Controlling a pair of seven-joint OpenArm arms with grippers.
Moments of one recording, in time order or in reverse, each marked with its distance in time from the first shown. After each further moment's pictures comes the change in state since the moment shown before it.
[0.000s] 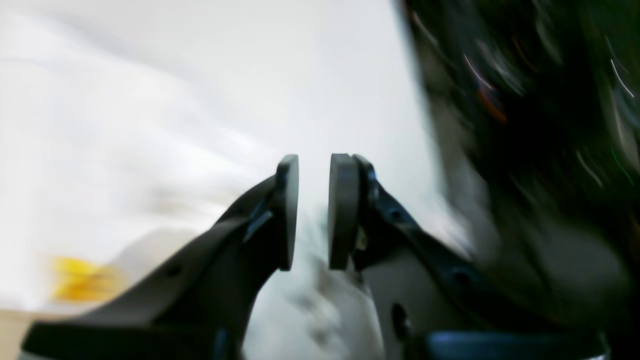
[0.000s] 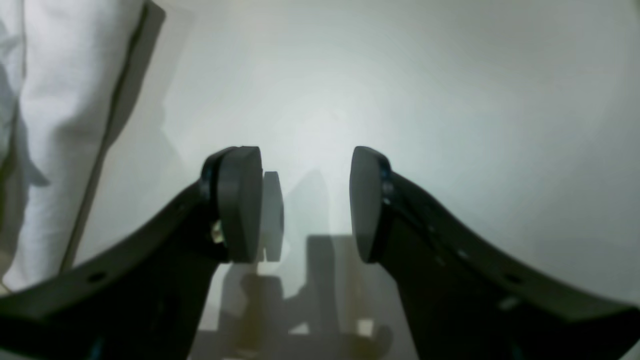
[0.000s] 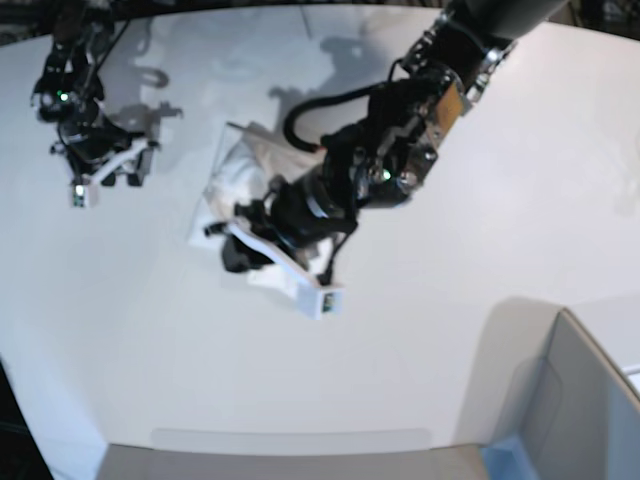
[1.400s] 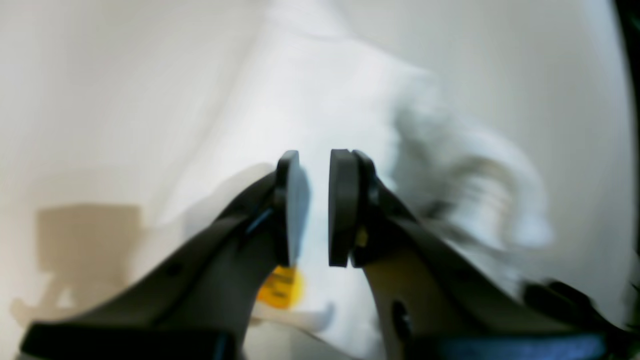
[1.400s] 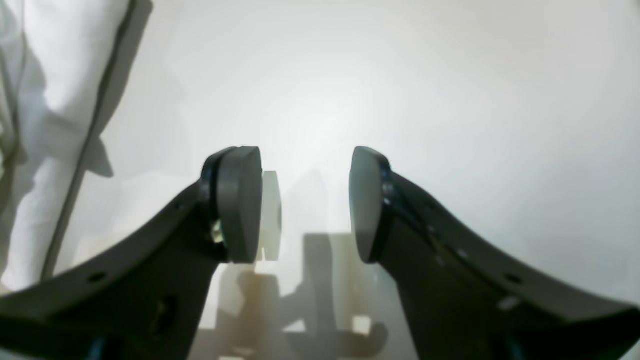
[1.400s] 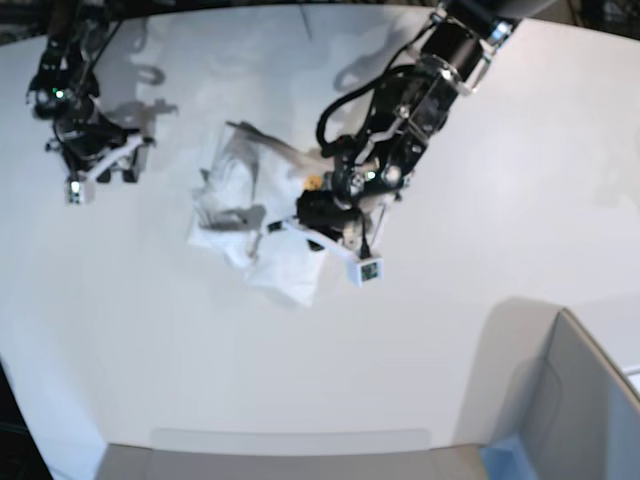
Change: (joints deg) left arm 6.4 -0.6 0.4 -13.6 12.5 0.4 -5.5; right arm -1.2 1.4 0.3 0.2 0.7 0.0 0.2
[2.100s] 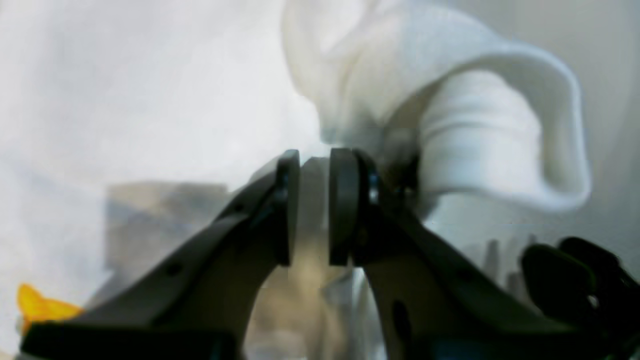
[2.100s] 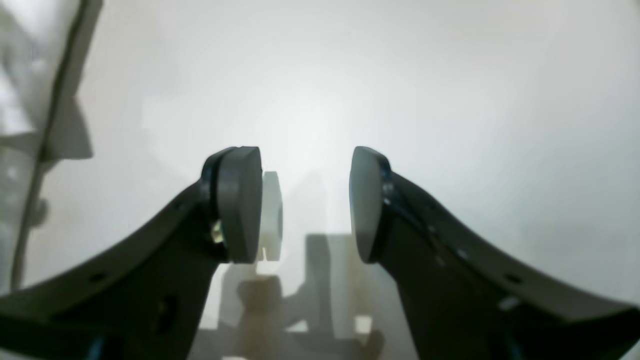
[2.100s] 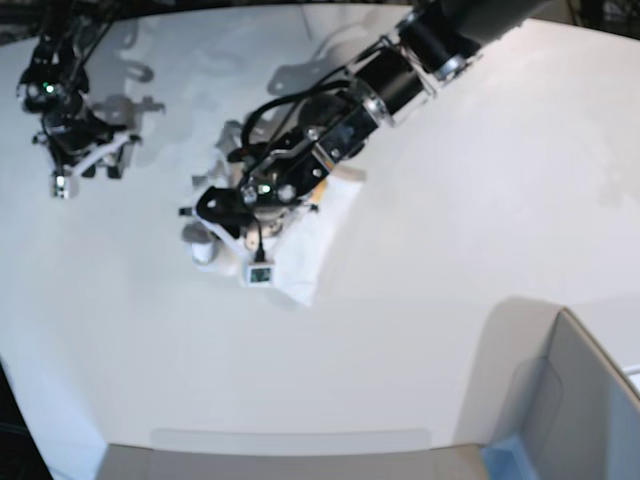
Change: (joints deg) left arm -9.3 12.0 11.4 -17.2 -0.4 -0.2 -0.9; right arm -1.0 0.0 3.9 0.1 0.1 0.0 0.1
